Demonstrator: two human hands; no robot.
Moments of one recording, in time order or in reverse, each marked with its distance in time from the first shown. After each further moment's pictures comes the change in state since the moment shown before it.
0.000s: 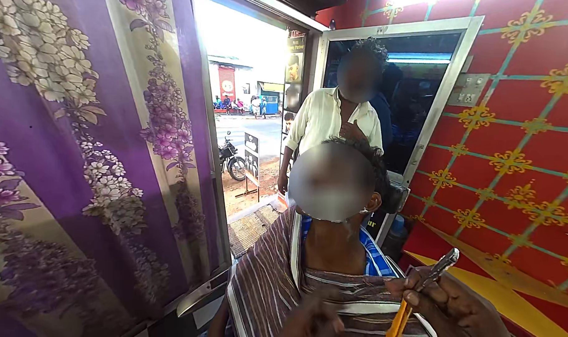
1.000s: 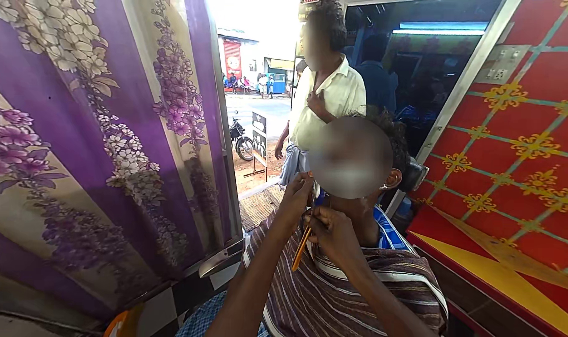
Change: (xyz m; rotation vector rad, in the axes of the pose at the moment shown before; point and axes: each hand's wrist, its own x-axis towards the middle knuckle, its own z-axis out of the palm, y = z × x) left_hand 0.121 0.047 -0.090 -0.176 0.353 -0.054; right_hand 0.098 0.046 0.160 -0.098 -0.129 0.414
